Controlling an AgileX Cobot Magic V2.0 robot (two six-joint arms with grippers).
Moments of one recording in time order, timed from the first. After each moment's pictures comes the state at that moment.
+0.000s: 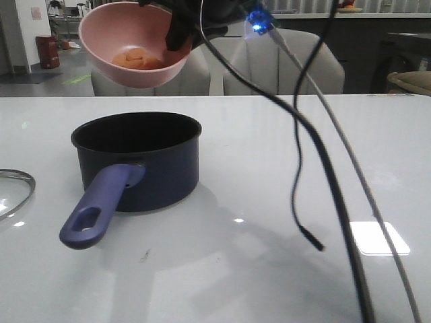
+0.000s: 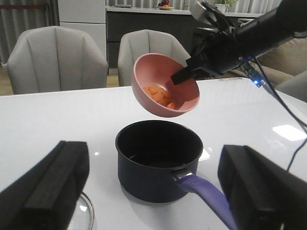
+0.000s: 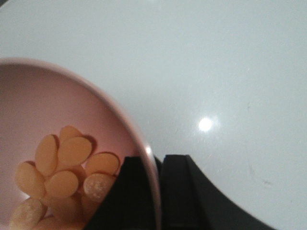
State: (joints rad) left arm -0.36 0.10 -0.33 -0.13 0.35 0.04; right arm 0.57 1.99 -1.73 0.27 0.36 -0.08
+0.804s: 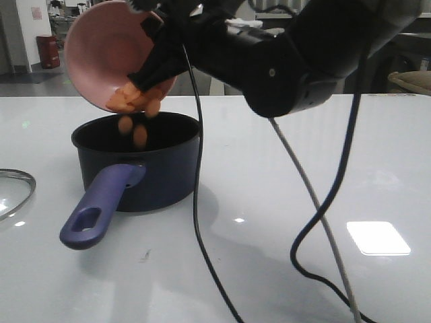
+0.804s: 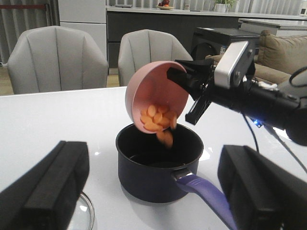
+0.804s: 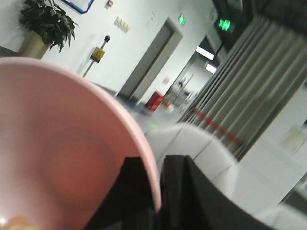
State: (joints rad) left arm -0.36 0.10 -0.33 -0.13 0.35 0.04; right arm 0.67 2.06 -1.21 0.03 -1.04 -0.64
